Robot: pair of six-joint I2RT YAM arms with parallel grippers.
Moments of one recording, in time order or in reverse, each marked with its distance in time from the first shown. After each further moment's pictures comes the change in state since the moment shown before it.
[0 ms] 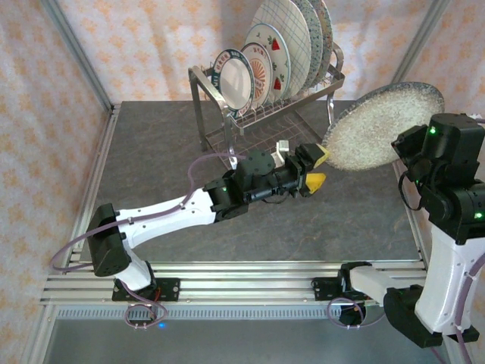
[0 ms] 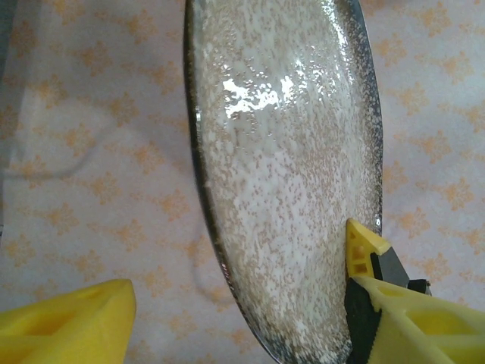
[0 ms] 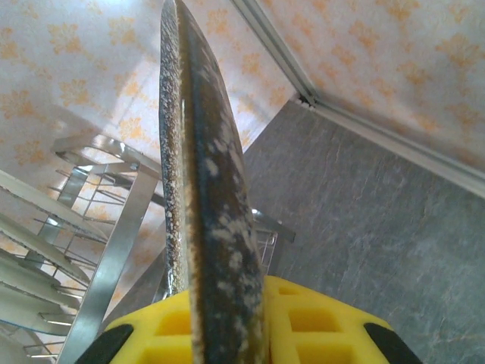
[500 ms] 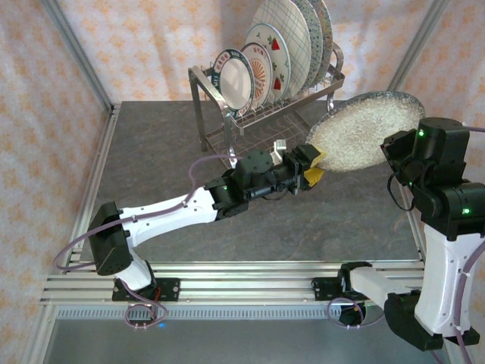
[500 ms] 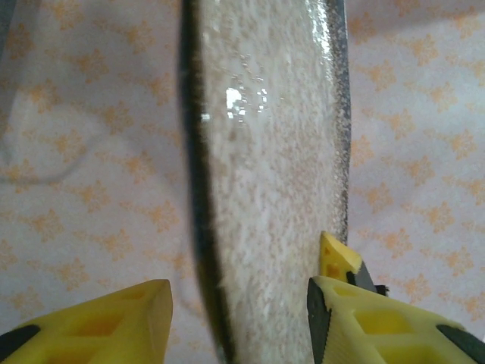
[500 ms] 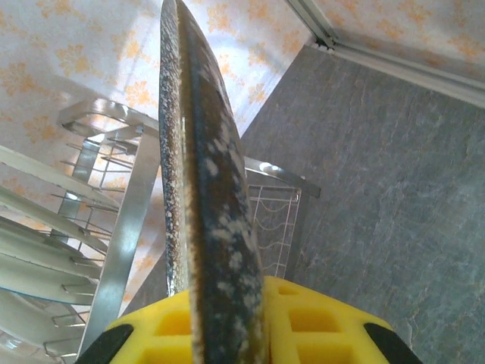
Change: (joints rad) left arm 0.027 0.013 -0.026 0.061 0.000 -0.053; right arm 0.000 -0.047 -0.143 0.051 -0.115 0.124
